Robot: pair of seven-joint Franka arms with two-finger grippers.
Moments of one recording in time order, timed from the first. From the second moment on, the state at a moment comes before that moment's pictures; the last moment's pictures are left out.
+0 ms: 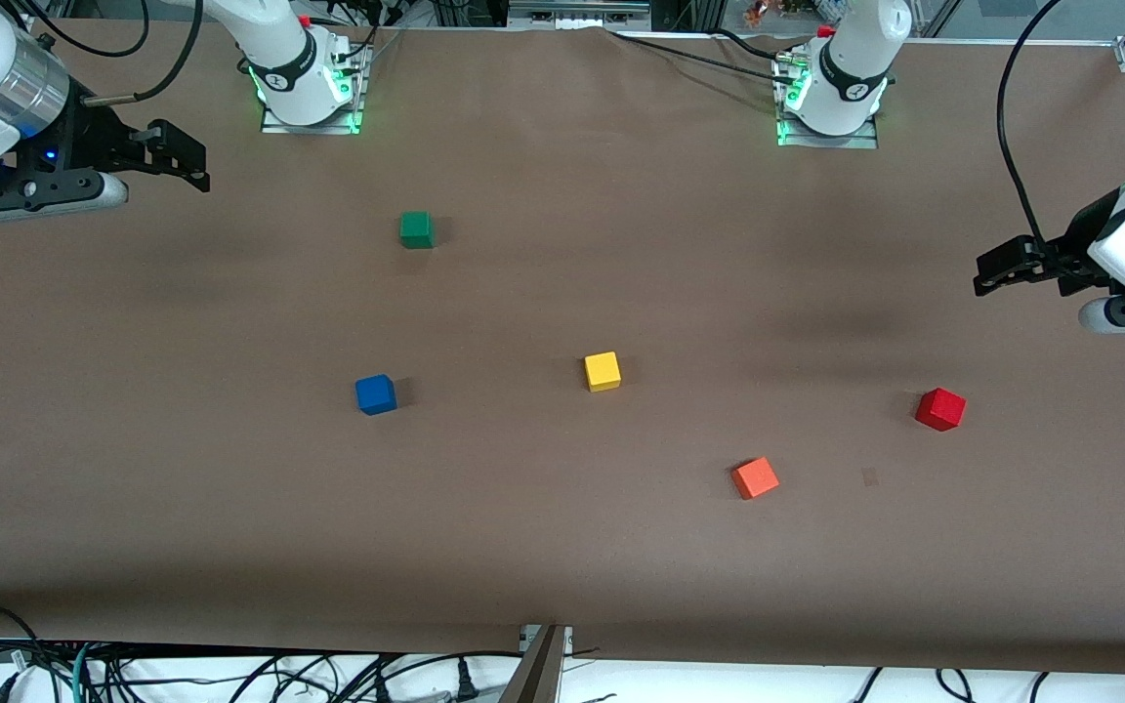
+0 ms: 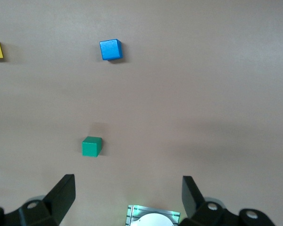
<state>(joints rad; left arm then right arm) 0.05 0.16 -0.09 -1.44 0.00 1.53 -0.07 0.59 -0.09 -0.40 -1.69 0.02 1.50 0.06</state>
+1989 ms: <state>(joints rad) 0.19 0.68 -0.08 -1.59 0.09 2.12 0.49 0.55 0.14 -0.43 -1.48 0.05 1.42 -0.10</state>
